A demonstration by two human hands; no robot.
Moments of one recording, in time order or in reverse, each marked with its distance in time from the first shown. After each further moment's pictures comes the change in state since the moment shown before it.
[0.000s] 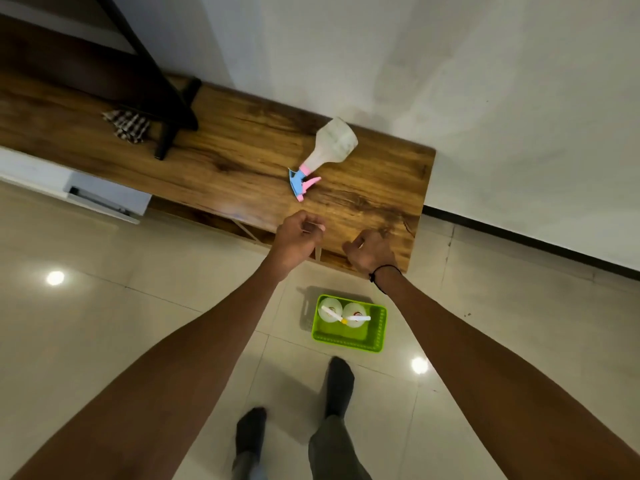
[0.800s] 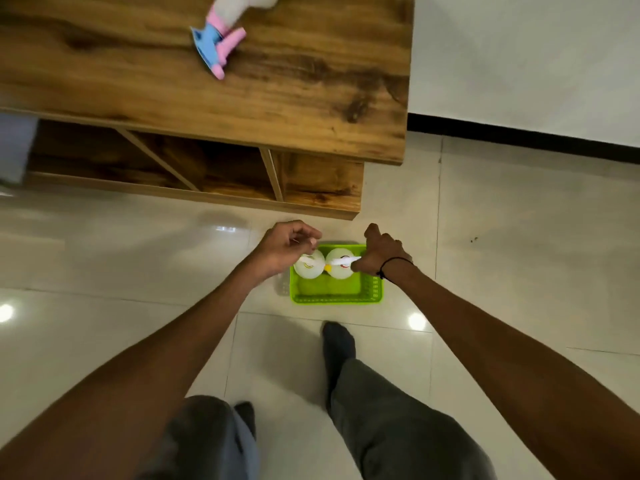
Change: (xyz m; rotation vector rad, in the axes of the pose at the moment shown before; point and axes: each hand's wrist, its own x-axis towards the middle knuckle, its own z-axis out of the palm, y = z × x) left_hand 0.016 -0.242 0.107 0.167 -0.434 0.096; right_hand 0.075 0.250 0.138 -0.370 -0.138 0.146
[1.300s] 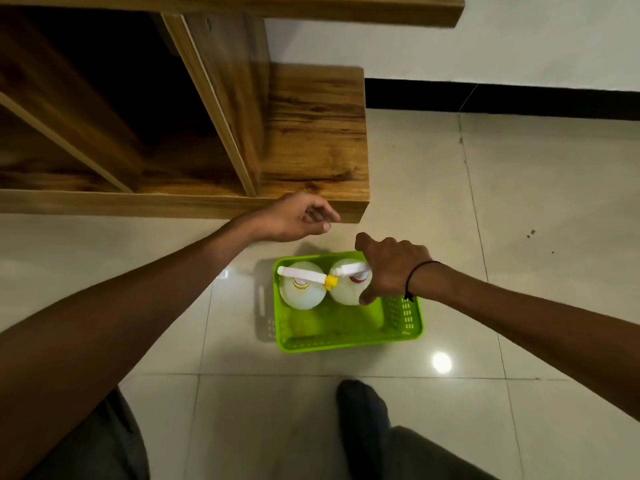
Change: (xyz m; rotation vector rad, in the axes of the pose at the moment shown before) left_hand 0.199 -0.106 0.025 0.506 -0.266 0.362; right_hand 0.123 0.034 0.091 -0.391 0.138 -0.270
